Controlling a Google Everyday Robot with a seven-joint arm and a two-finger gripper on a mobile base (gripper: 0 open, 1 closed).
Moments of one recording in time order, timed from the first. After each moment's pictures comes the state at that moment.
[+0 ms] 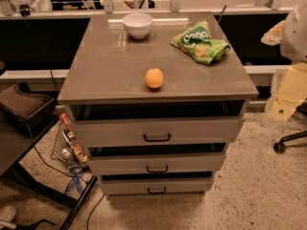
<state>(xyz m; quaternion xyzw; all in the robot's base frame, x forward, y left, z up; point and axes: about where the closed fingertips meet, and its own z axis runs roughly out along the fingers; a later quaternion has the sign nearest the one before) 0.438 -0.216 0.977 -0.60 0.78 -0.04 0.16</state>
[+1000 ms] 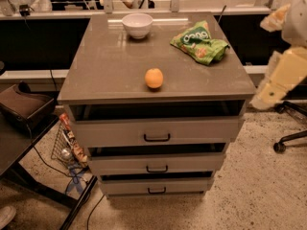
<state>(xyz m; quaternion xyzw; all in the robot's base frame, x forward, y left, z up) 0.460 -0.205 0.995 -0.58 0.78 -0.01 0.24</state>
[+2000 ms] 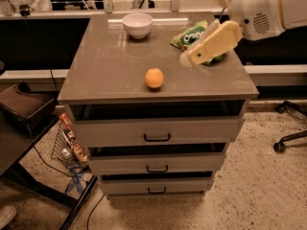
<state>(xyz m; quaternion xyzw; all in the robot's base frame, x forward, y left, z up) 0.531 -0.096 1.037 -0.51 0.69 0.16 0.48</state>
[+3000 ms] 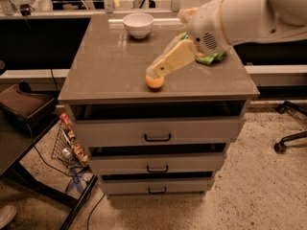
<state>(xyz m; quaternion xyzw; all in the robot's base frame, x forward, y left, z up) 0.560 -0.037 0.988 -0.51 0.70 0.18 0.46</state>
